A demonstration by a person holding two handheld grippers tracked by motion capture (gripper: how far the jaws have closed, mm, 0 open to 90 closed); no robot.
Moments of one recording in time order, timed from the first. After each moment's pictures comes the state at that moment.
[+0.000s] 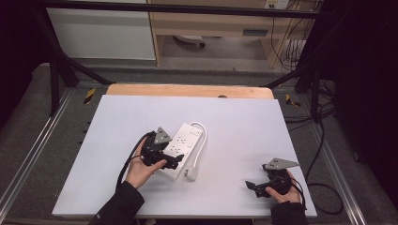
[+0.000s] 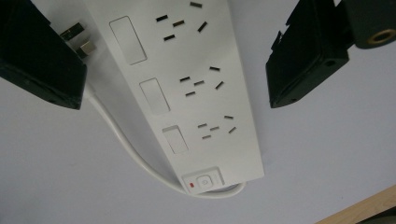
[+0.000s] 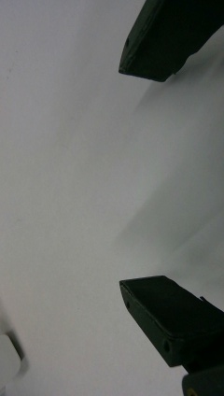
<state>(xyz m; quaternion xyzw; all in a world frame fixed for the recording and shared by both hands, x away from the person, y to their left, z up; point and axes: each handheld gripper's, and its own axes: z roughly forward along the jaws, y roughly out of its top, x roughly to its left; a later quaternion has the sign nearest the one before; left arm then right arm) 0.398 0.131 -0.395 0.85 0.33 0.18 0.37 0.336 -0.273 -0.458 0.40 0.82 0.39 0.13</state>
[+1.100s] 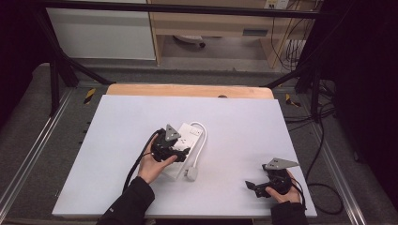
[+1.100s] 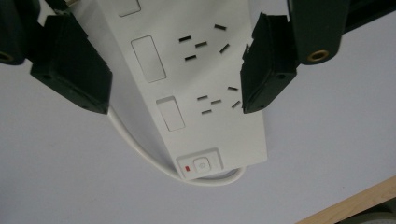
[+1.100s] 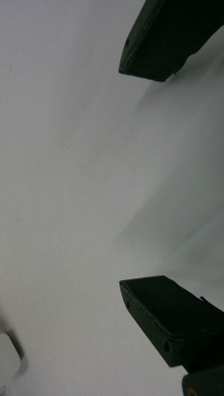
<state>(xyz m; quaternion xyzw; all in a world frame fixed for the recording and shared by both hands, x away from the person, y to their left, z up) 0.412 0.106 -0.404 0.84 0.35 0.20 0.38 0.336 -0.273 -0.458 0.40 0.82 0.39 0.13</state>
